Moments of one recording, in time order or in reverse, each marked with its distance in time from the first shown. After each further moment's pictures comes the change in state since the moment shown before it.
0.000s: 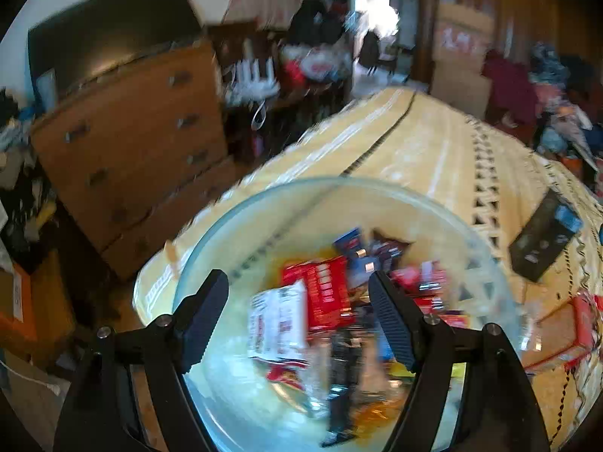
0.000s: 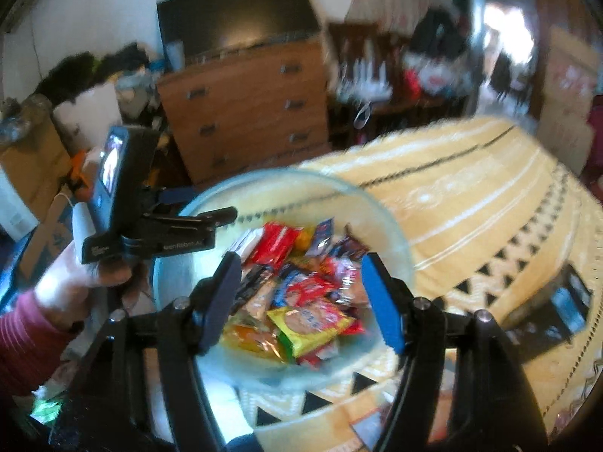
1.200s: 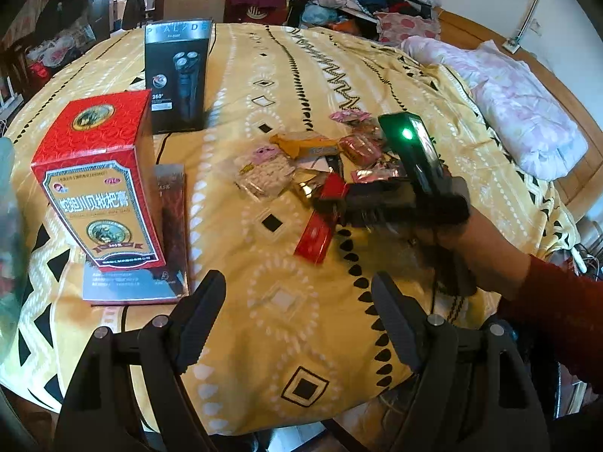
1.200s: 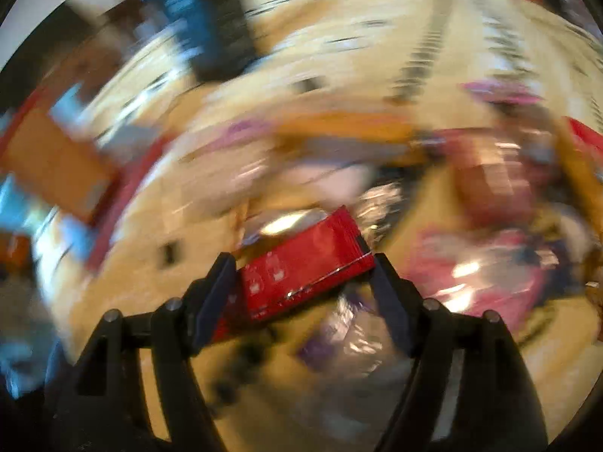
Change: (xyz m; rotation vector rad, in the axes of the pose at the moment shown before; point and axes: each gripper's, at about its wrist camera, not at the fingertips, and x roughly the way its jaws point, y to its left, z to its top) left arm -0.062 -0.373 -0.199 0.458 0.289 -0.690; right arm -0.051 -0.263 -0.344 0.544 0.264 -0.266
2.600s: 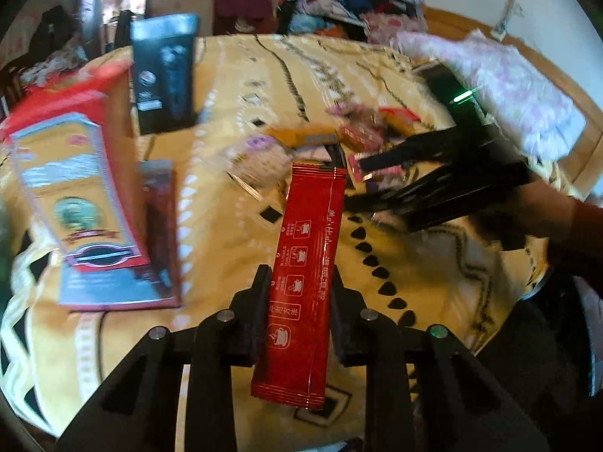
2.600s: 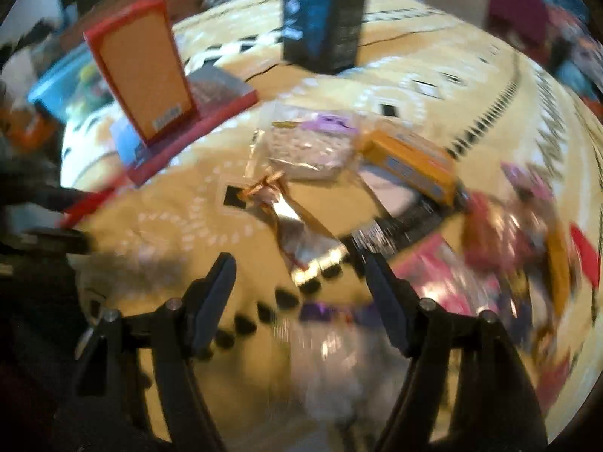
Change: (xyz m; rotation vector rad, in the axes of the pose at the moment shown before) left arm 0.023 -0.001 -0.030 0.068 -0.085 0.011; right arm -0.032 0.031 -0.006 -0.374 0.029 -0.006
